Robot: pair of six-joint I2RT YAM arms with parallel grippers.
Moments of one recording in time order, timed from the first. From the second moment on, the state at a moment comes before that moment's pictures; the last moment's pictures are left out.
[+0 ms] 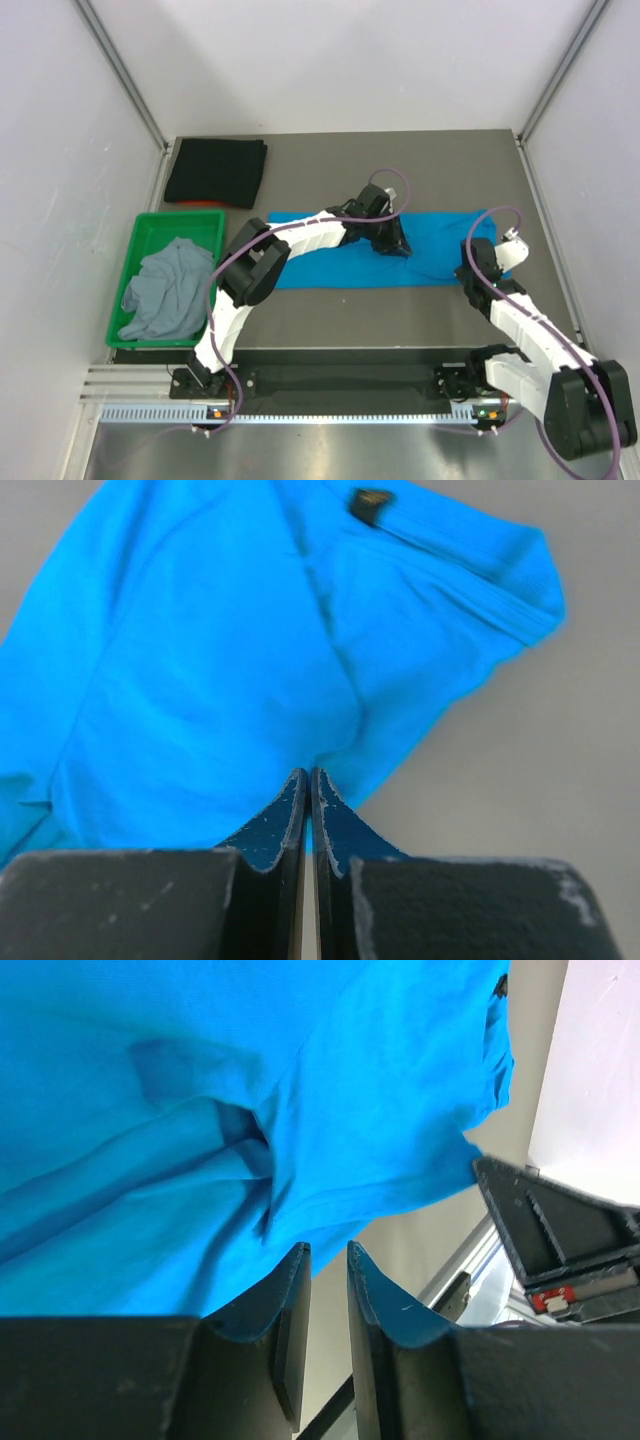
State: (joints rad) left arm -0.81 2.20 1.62 -0.15 0.40 -0.93; right arm 0.21 0.94 0.40 -0.28 0.51 0.90
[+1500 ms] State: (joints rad) left arm -0.82 2.15 1.53 -0.18 0.31 -0.85; right arm 0.13 1.43 0.69 -0.06 0.42 0.77
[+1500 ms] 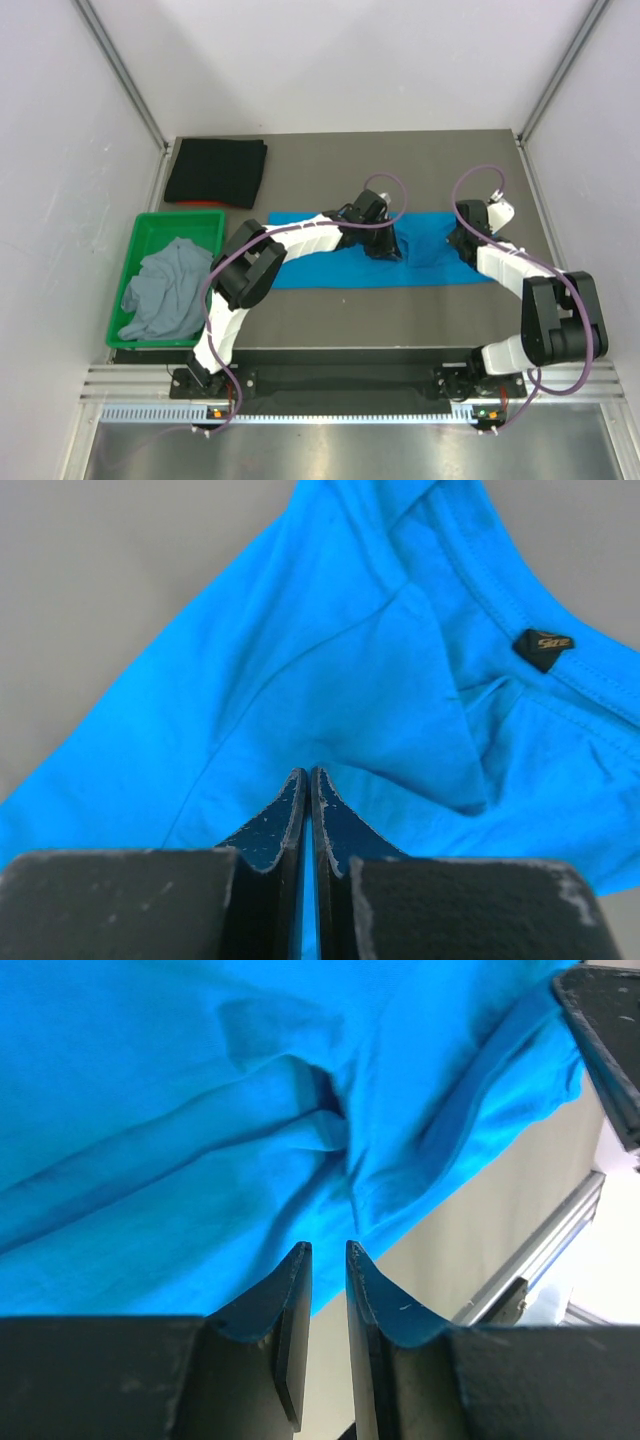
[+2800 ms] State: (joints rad) left arm -0.86 2.23 1.57 -0.06 0.36 -0.83; right arm 0.04 1.46 0.72 -0.02 0.36 0.80
